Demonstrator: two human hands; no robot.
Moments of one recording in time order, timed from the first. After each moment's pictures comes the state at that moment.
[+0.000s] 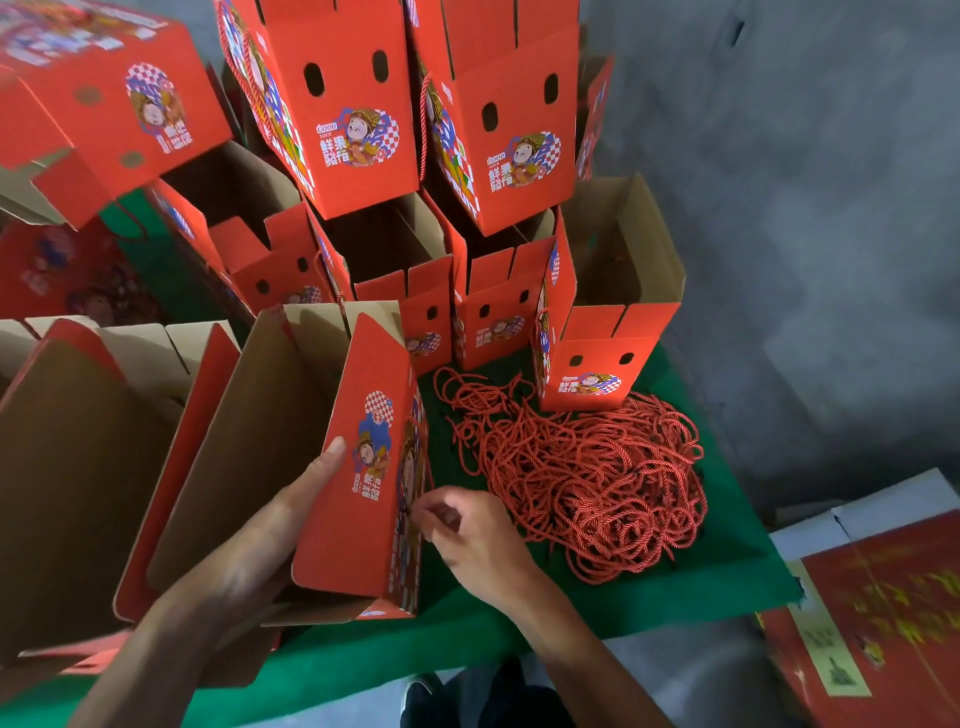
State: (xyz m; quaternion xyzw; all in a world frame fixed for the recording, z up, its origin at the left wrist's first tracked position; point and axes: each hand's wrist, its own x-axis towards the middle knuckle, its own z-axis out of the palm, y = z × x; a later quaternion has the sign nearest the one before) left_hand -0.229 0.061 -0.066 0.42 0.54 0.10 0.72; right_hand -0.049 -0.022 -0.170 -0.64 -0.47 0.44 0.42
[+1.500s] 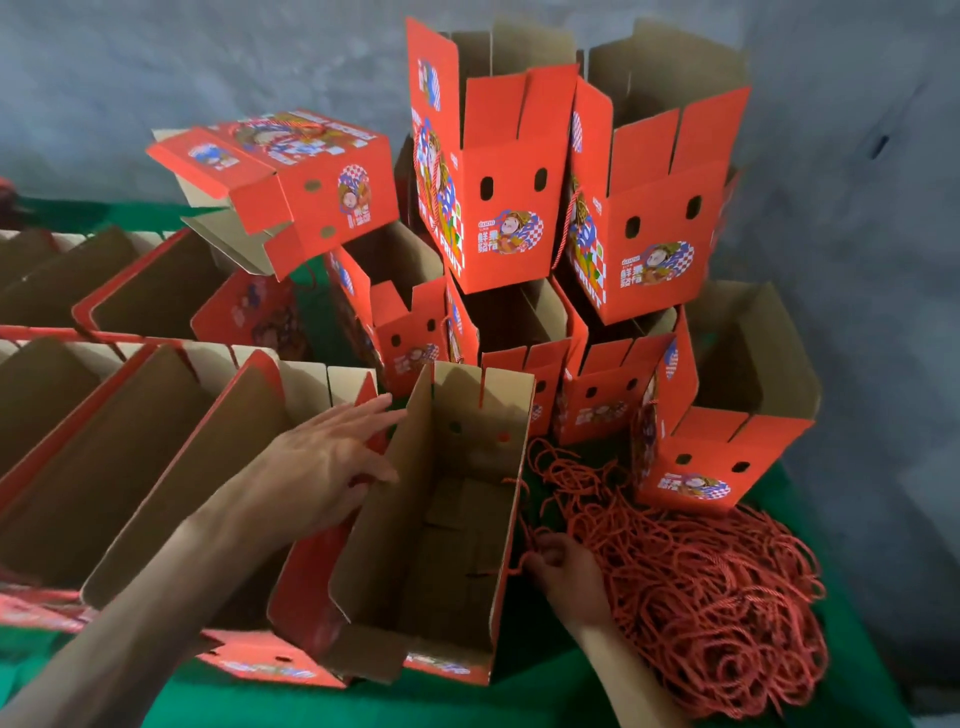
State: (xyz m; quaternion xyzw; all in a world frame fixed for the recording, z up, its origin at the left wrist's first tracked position) left_hand -0.306 0.136 -0.002 0.94 0.35 0.01 0.03; right_hand -0.020 0.035 -0.237 -0.76 -0.37 0.39 0.36
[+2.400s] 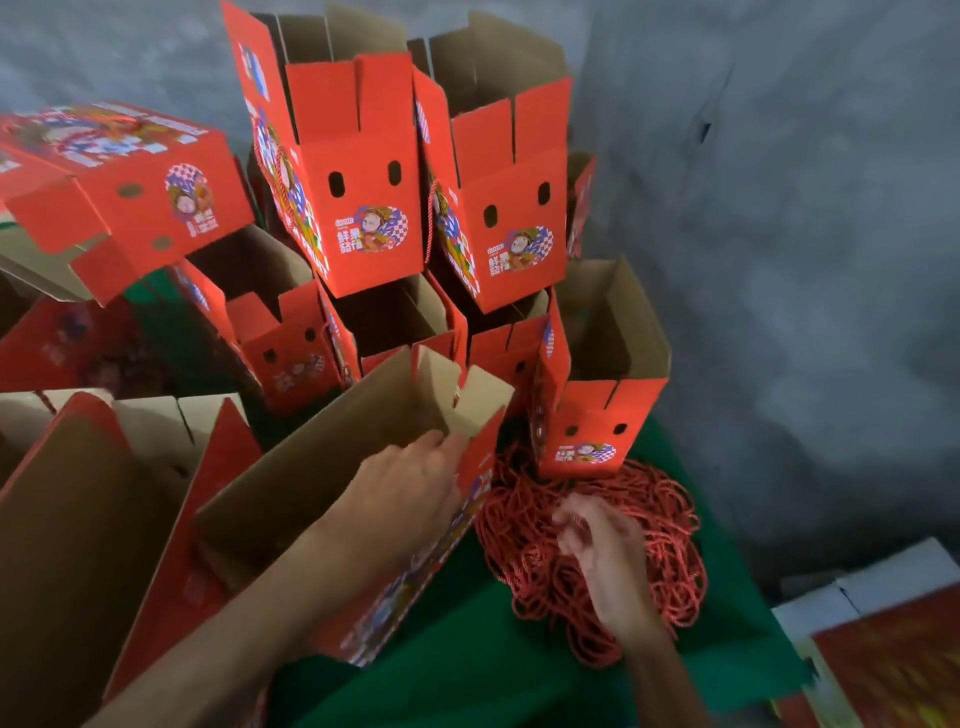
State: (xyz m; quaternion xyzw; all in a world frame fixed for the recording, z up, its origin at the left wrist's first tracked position) left_hand -0.138 0.099 -0.025 0.94 0.32 0.06 0.10; right_hand 0.066 -0.032 -0.157 -0.57 -0.19 0.40 0.70
